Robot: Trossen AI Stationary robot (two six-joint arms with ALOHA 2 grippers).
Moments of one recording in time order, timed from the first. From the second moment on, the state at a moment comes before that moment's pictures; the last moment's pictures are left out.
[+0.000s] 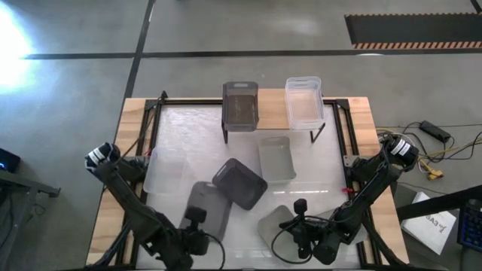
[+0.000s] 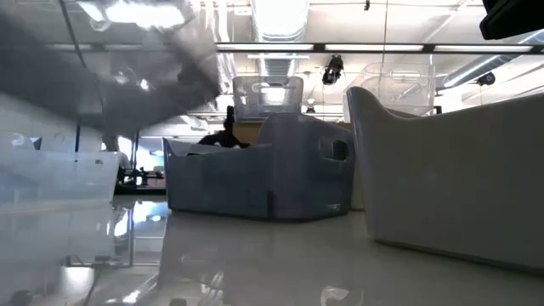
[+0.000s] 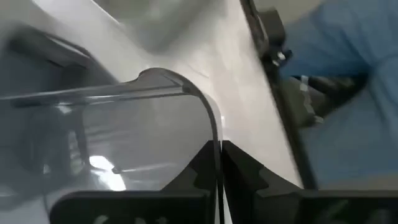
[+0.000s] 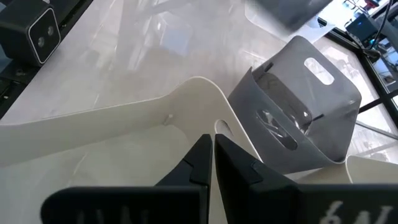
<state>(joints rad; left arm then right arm) -0.84 1.71 1.58 -0.94 -0.37 -0.50 0.88 1.67 0.99 -0.23 0.79 0.29</state>
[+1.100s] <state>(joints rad) 0.24 1.76 1.99 -1.03 -0.23 0.36 0.88 1.71 0.99 -0.17 0.79 0.40</state>
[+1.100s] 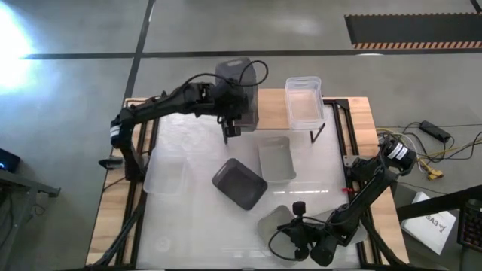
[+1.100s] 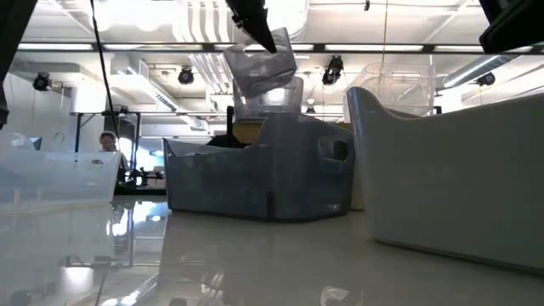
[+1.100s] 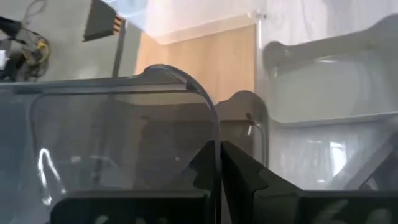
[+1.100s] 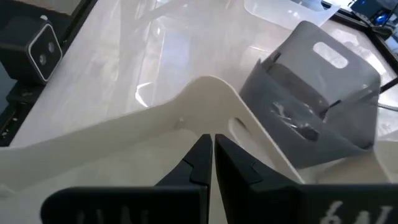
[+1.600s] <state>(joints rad) 0.23 1.77 1.98 -1.07 -0.20 0.37 0.88 1.76 0.99 -0.14 0.79 0.39</state>
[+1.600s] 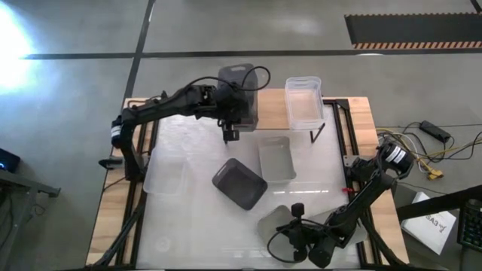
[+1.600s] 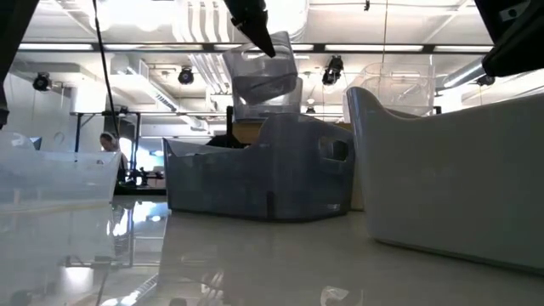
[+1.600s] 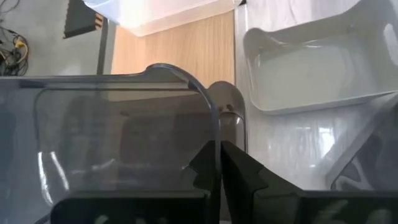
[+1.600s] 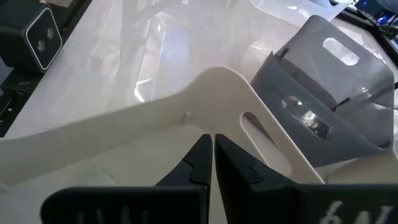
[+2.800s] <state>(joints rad) 0.24 1.76 1.92 -1.07 -0.14 0.41 0.88 1.75 0.99 -0.14 0.79 0.39</state>
